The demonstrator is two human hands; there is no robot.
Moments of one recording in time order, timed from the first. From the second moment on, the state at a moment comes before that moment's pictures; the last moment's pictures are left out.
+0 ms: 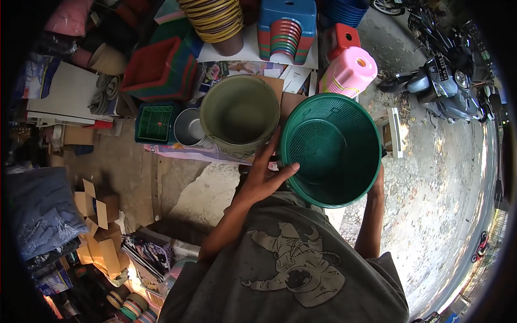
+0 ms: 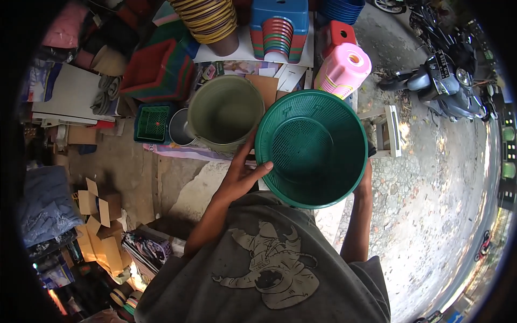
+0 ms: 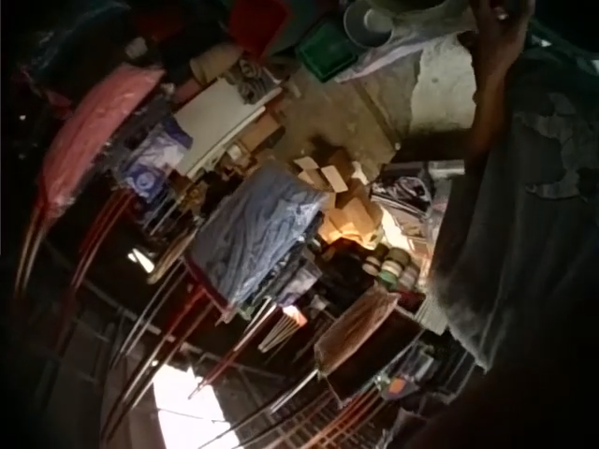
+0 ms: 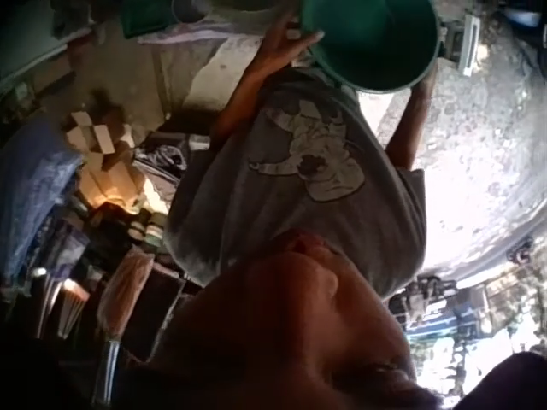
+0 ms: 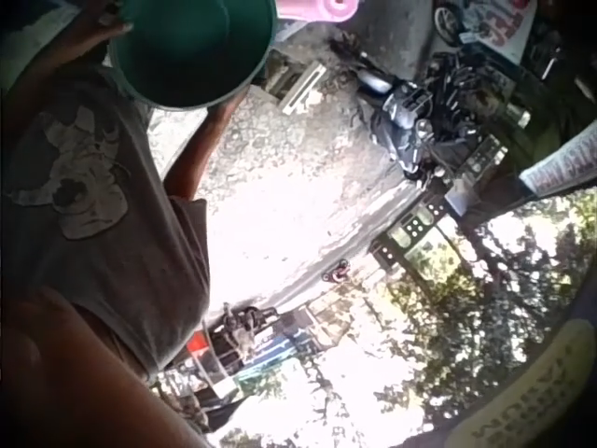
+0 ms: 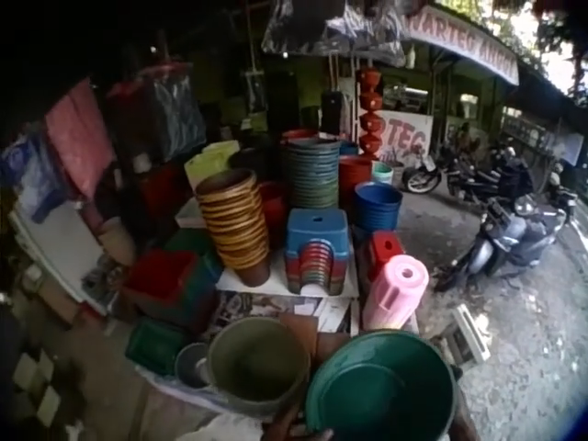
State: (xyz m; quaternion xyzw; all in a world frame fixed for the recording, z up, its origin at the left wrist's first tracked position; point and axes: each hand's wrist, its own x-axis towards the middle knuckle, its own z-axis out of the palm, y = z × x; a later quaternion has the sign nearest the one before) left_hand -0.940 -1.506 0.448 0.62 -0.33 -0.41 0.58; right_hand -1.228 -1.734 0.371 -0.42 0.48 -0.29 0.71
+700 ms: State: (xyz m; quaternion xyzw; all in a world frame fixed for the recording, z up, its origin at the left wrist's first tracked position) left_hand -0.696 -1.475 0.517 0.66 -0.37 -0.31 0.58; right_hand -0.986 -1.684 0.430 -0.64 0.38 -0.35 0.58
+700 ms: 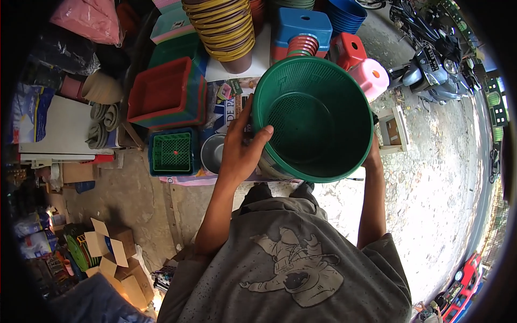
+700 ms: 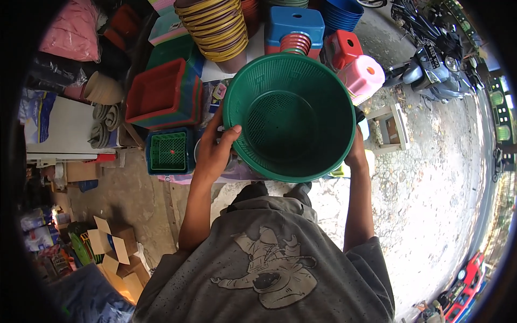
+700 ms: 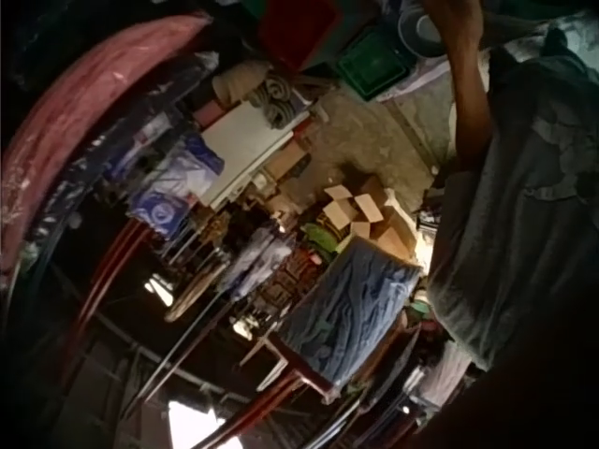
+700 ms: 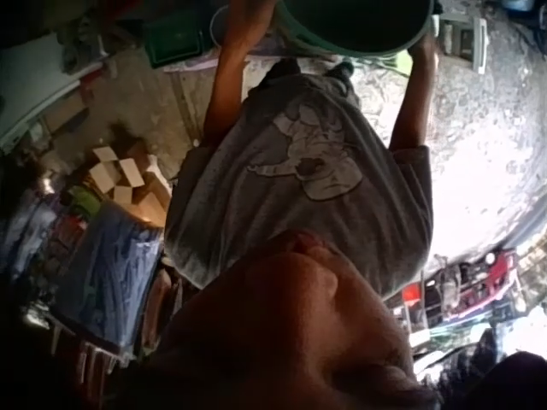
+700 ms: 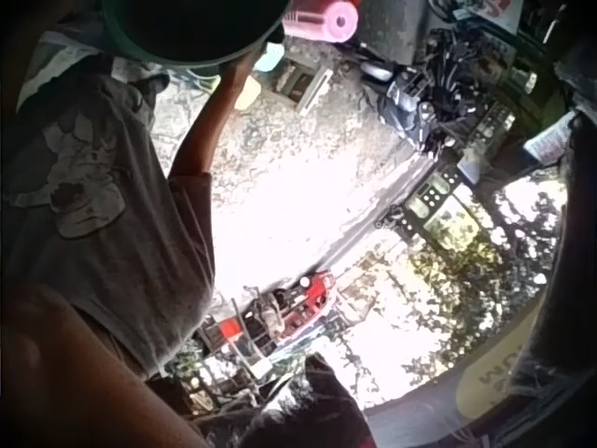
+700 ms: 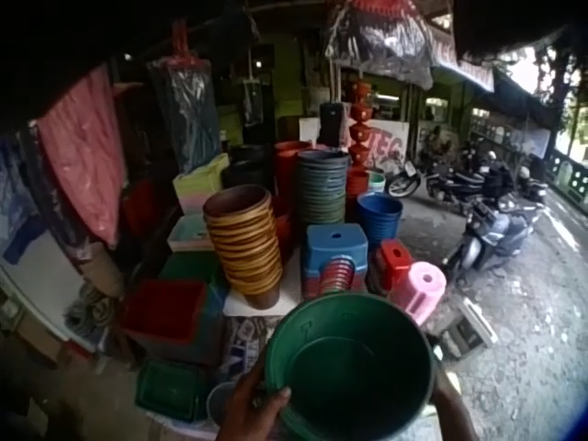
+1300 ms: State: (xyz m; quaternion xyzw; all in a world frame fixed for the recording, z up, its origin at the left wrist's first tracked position) left_hand -0.672 -1.495 0.519 0.73 -0.49 -0.04 0.47; right_hand -0.950 -1.673 0.502 -0.65 0.55 -0.34 0.39
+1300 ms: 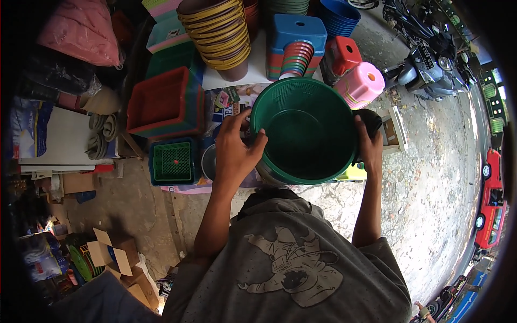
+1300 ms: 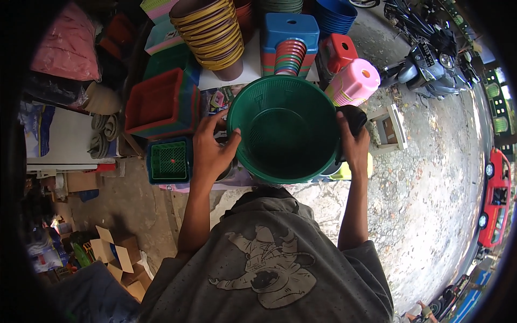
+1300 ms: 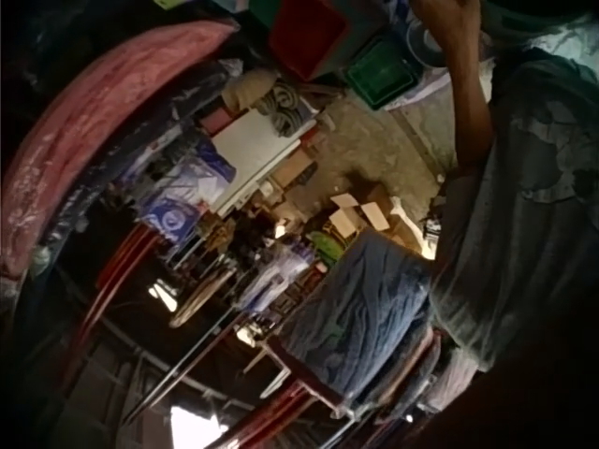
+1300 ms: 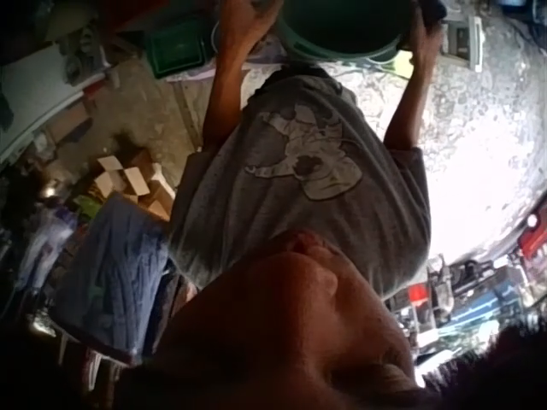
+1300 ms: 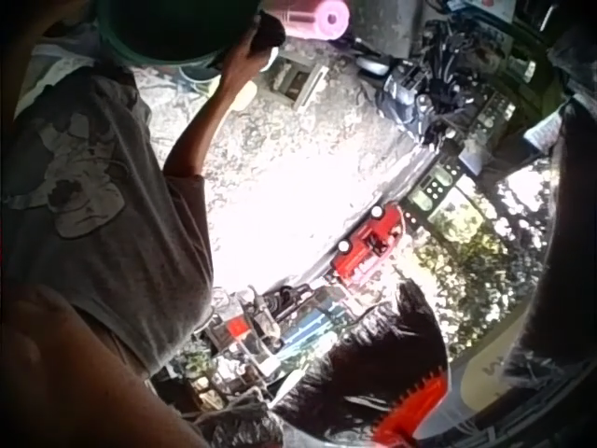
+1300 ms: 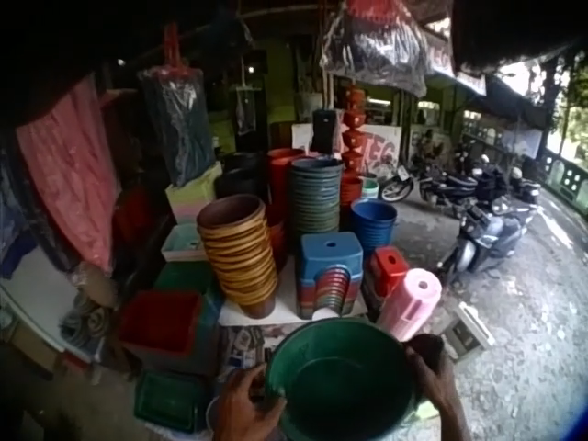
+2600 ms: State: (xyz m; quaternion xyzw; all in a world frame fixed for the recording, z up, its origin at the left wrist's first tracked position) left_hand -0.626 -1.532 0.539 0.76 -0.50 -0.19 0.38; right_hand -0.924 -1.622 0.536 -0.73 0.63 -0.26 0.07
